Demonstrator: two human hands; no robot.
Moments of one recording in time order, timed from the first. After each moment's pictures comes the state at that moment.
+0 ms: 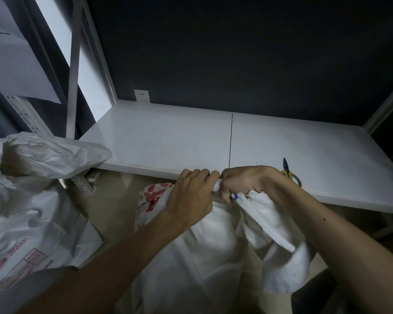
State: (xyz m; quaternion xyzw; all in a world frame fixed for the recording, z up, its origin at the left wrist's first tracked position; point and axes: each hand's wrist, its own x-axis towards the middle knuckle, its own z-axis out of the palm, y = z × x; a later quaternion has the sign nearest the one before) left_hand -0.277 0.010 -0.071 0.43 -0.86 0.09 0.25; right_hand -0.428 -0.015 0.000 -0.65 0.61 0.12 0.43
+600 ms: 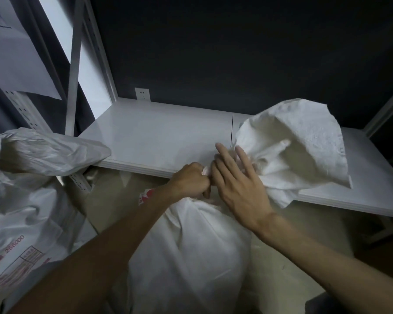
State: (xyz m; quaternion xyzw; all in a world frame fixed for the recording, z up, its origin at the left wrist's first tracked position) left_hand -0.278 -0.021 -0.031 0.59 -0.71 -0.37 0.10; right_hand -0.421 0.038 -0.037 -0.82 0.47 -0.02 -0.32
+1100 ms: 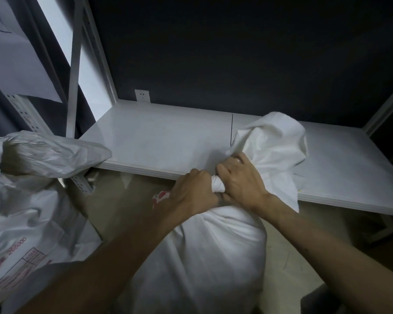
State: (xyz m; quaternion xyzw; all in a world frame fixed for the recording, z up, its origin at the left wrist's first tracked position) left_hand -0.289 0.011 -0.030 0.57 -0.79 -0.18 0.12; right_hand -0.440 -0.011 -0.057 -0.86 0.40 -0.23 -0.22
